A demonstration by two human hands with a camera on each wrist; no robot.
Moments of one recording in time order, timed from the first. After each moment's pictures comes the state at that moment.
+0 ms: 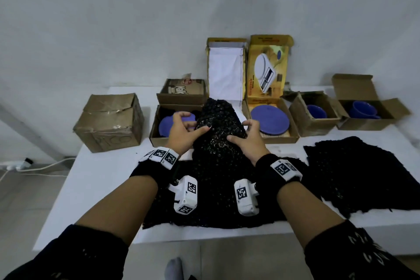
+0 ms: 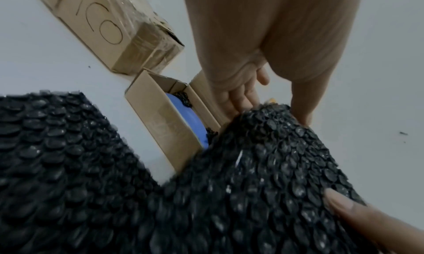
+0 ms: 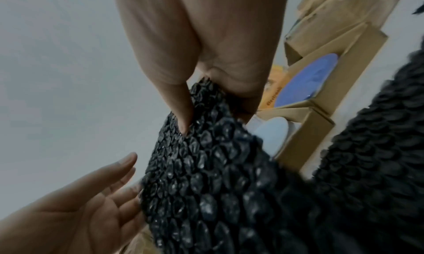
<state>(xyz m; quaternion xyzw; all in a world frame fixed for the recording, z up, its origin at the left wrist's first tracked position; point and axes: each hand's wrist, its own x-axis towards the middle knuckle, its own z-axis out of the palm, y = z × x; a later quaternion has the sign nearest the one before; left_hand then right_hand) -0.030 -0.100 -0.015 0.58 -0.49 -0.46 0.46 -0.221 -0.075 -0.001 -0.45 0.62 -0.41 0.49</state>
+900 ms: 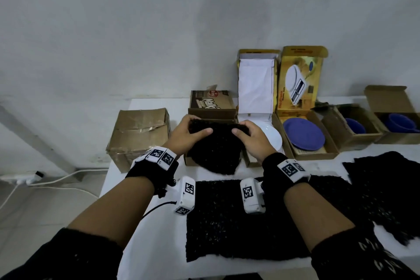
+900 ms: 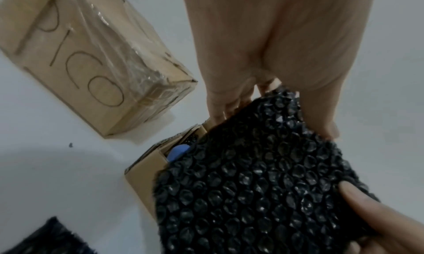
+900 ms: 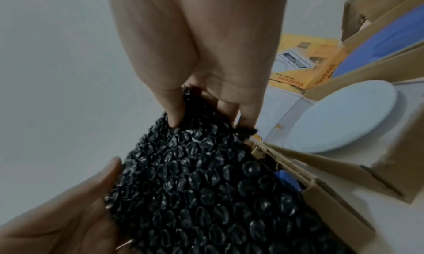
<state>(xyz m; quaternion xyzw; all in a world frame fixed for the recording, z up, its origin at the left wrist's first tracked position) 0.089 -0.153 0.001 0.54 -0.57 -0.48 0.38 -0.119 -0.140 0.004 -0.57 0.57 -0.39 0.45</state>
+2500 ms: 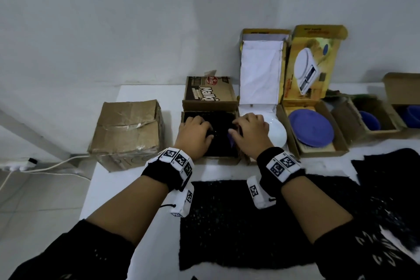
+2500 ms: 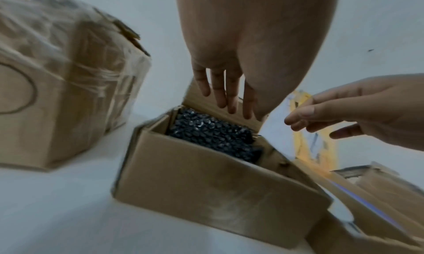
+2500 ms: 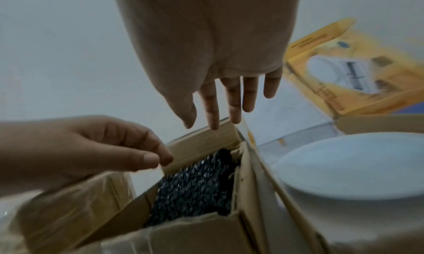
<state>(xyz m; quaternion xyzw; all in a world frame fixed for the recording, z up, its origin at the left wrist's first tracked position) 0.055 -0.188 -0.037 0.59 -0.79 -0.12 0.08 -0.126 -0.181 -0.026 -0.73 0.66 -0.11 0.11</state>
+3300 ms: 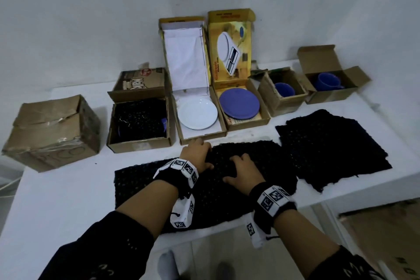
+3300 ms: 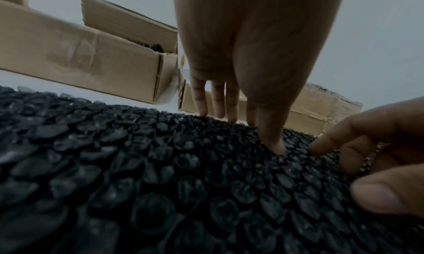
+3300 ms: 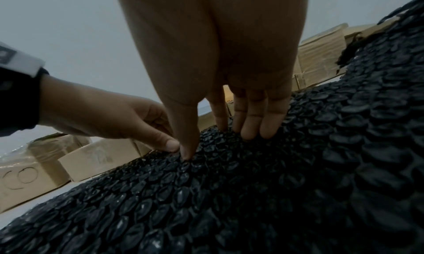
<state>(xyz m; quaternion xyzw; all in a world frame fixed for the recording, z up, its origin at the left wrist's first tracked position) -0.130 -0.103 -0.087 0.51 -0.83 -0.20 -0.08 -0.288 -0.018 -0.082 -0.61 0.73 -0.02 0.30</state>
